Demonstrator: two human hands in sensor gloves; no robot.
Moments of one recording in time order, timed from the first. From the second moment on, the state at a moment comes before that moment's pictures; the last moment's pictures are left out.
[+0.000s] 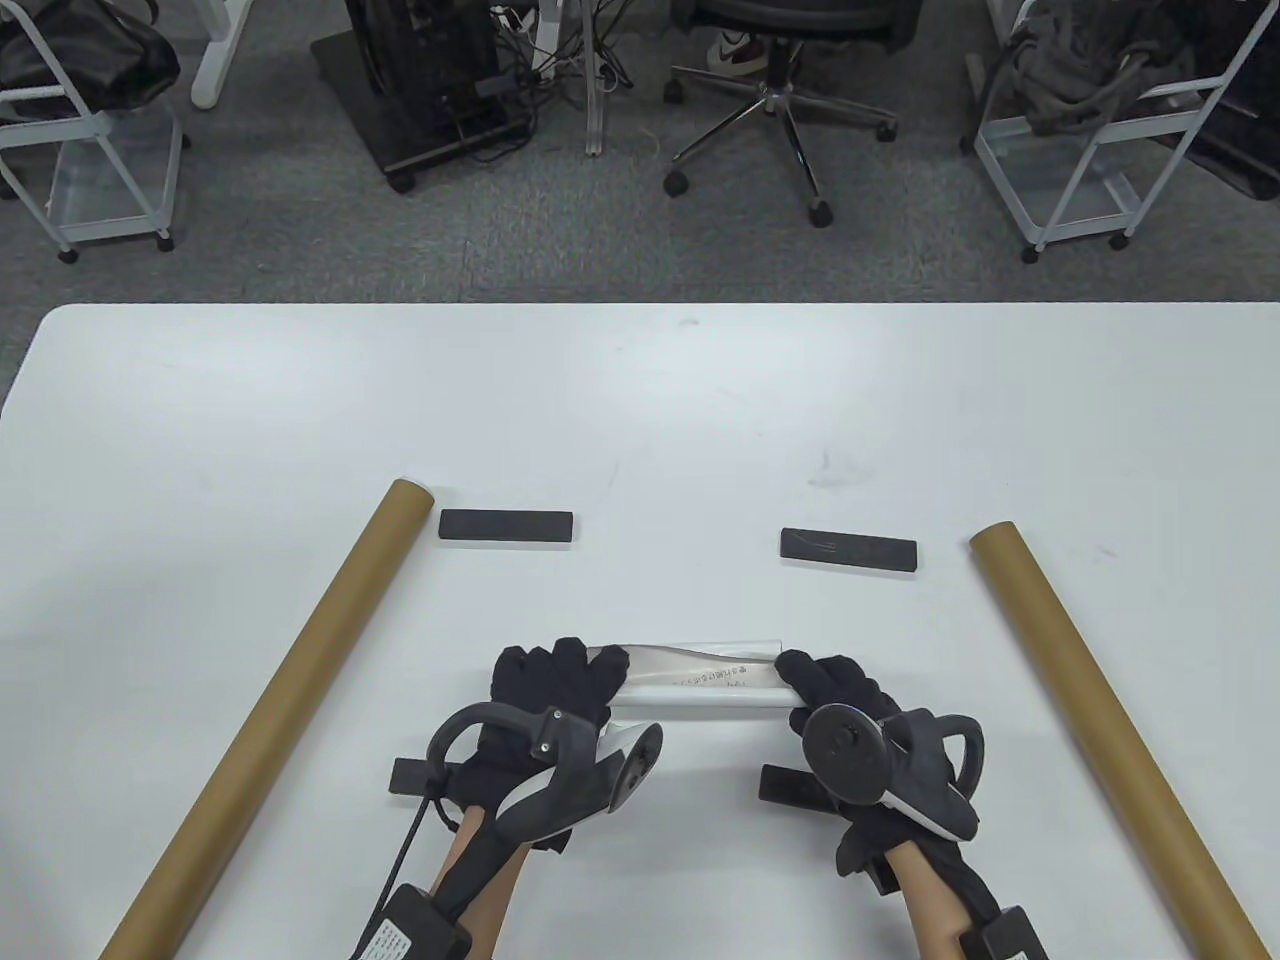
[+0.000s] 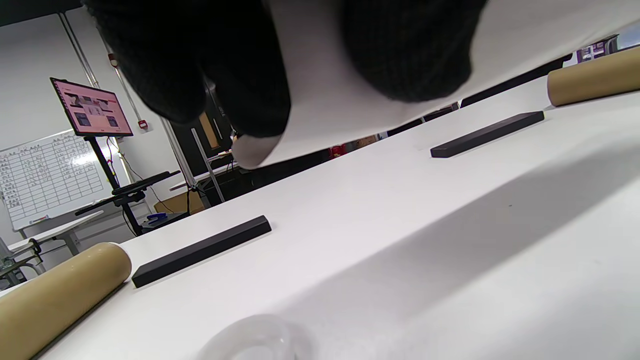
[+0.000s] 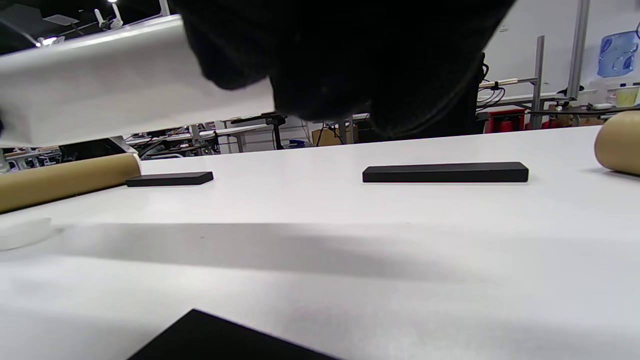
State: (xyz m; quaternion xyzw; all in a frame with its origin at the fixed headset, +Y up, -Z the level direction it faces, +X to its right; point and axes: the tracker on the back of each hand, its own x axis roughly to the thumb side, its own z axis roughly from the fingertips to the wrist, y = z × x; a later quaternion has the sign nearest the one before) left_hand -0.093 -0.690 -0.178 0.05 -0.17 -0.17 0.97; right_hand 0.141 -0.706 -0.171 0.12 0.00 0.99 0.08
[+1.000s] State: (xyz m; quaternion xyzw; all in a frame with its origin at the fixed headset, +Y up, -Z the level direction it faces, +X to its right) left_hand -0.090 -0.685 -0.175 0.05 -0.18 -0.15 0.97; right_hand 0.146 -0.708 -0.173 0.11 0.00 0.99 0.09
